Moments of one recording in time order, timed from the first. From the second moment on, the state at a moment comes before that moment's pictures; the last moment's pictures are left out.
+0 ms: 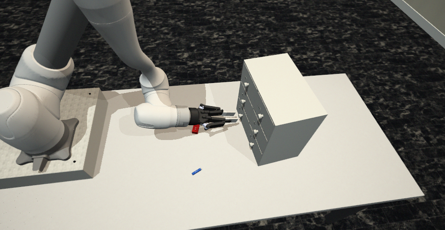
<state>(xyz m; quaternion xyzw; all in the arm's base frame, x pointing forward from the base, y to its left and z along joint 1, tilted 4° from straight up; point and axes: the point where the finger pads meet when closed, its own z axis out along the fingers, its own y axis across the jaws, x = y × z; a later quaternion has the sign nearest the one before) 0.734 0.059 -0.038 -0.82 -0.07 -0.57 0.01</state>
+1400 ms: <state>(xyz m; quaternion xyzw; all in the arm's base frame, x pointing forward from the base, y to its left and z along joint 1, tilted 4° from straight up) 0.760 0.062 -0.038 -0.82 -0.07 -0.57 0.01</state>
